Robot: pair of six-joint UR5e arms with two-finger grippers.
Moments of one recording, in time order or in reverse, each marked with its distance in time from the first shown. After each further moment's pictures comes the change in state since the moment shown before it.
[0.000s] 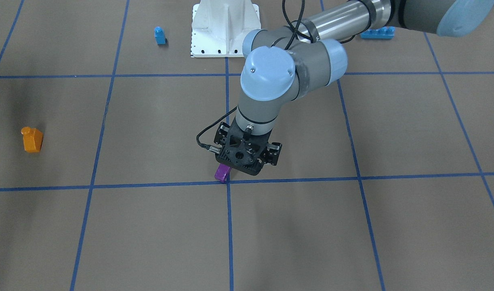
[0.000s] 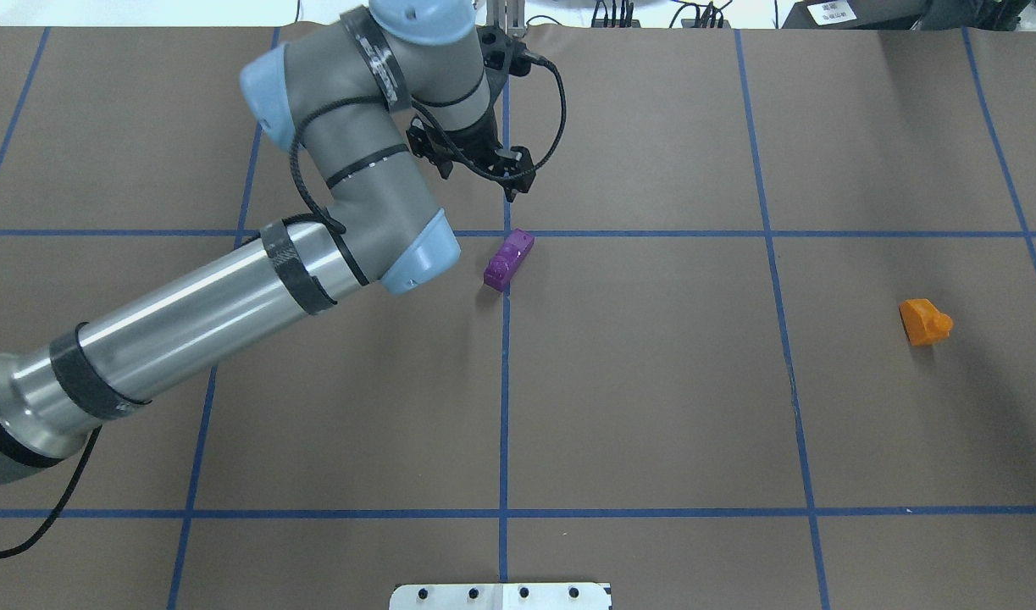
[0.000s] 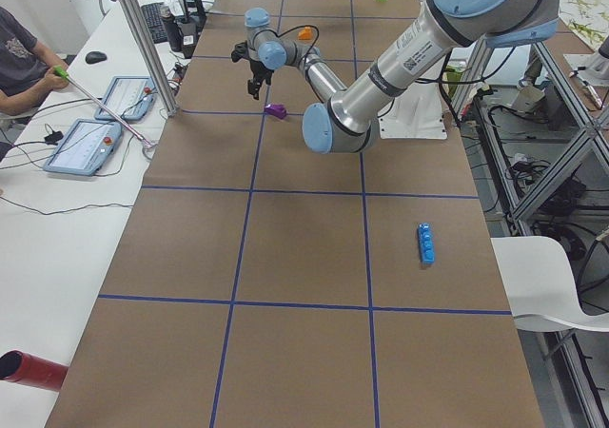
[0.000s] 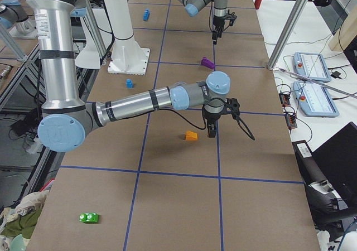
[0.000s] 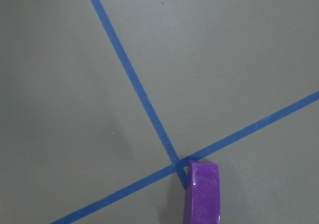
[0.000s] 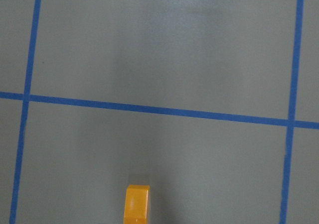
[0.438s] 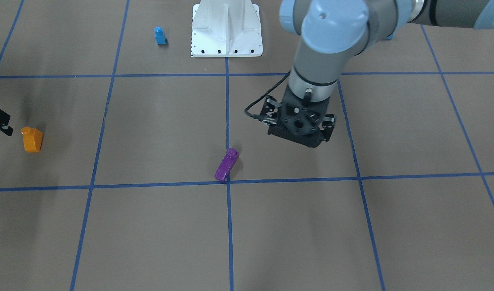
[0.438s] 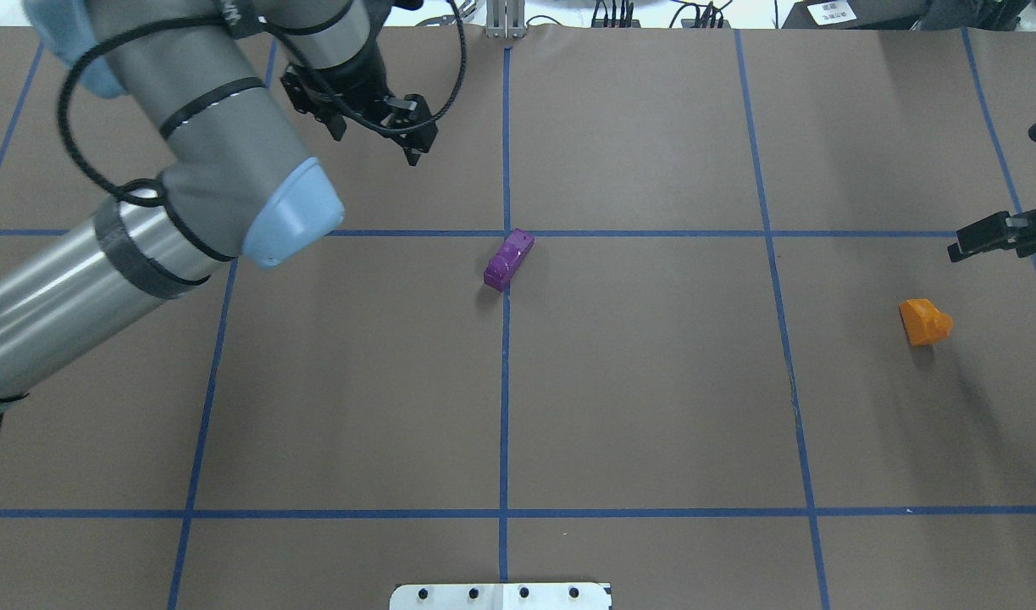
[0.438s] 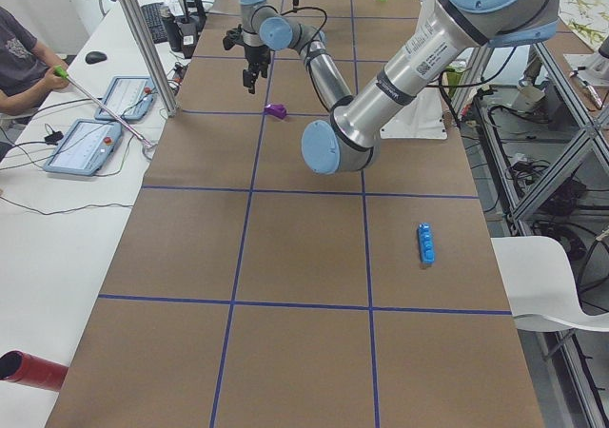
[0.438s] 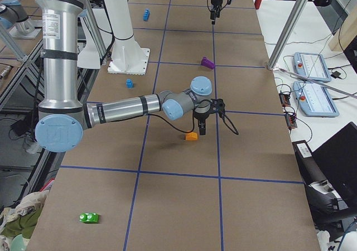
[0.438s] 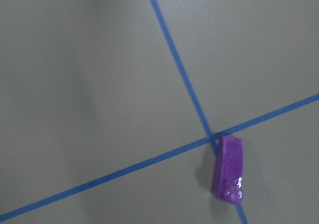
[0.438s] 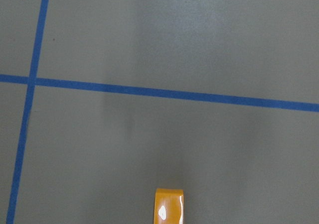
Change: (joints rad) left arm -0.098 0.212 -0.326 0.178 -0.010 0.114; right arm -0.177 -0.111 -0.014 0.330 -0.077 0.250
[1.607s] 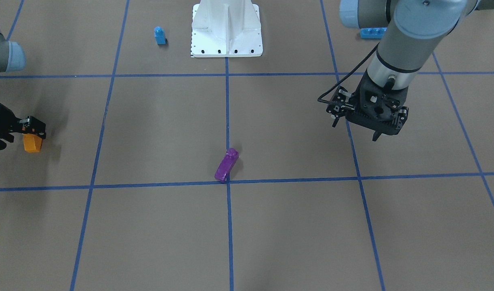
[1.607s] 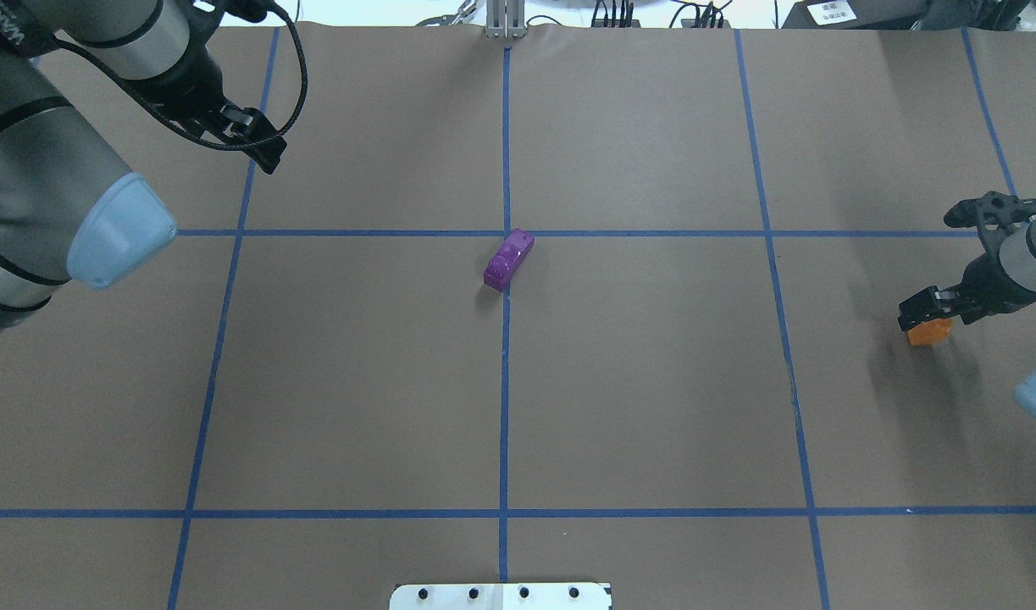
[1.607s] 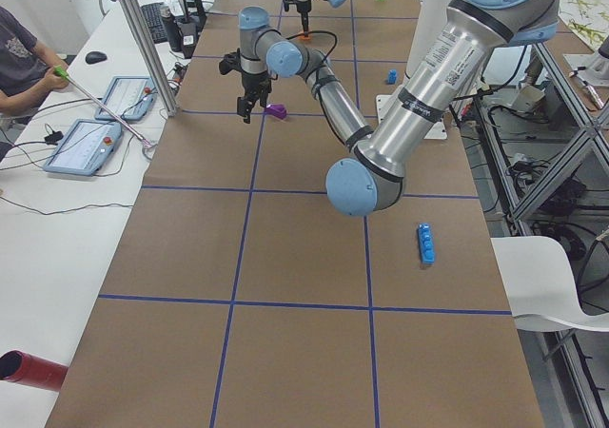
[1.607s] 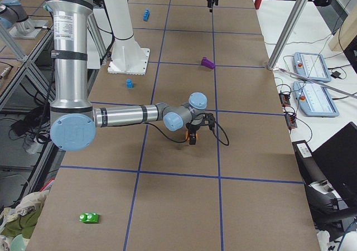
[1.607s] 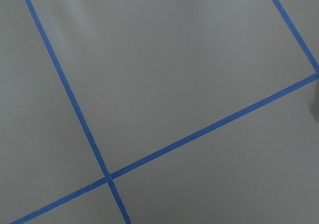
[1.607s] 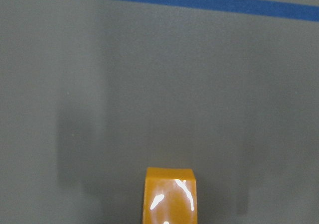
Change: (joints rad) left arm -0.075 0.178 -0.124 0.013 0.001 0.162; right arm -0.153 0.037 -0.180 0.053 -0.033 0.050
